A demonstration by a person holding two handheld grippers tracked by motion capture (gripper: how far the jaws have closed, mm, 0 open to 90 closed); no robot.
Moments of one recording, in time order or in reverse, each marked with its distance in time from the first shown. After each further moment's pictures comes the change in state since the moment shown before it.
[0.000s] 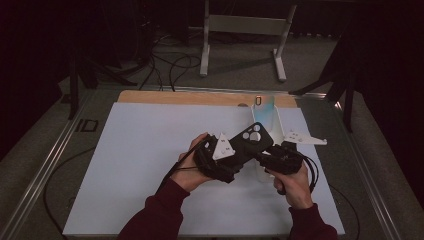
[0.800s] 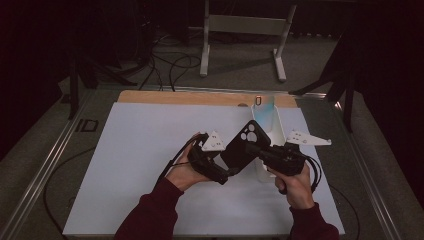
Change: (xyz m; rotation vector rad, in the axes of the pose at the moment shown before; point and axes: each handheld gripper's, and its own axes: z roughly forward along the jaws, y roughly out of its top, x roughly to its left) left arm 0.018 -0.017 0.000 -0.014 -0.139 -0.118; right arm 0.009 0.008 -0.009 -0.036 0.070 -0.067
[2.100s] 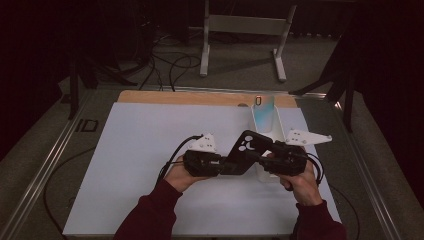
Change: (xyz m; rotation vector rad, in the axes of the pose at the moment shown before) left arm 0.005 -0.010 -0.010 -0.112 -0.237 -0.006; right arm 0.002 0.010 -0.003 0.075 0.056 -0.160
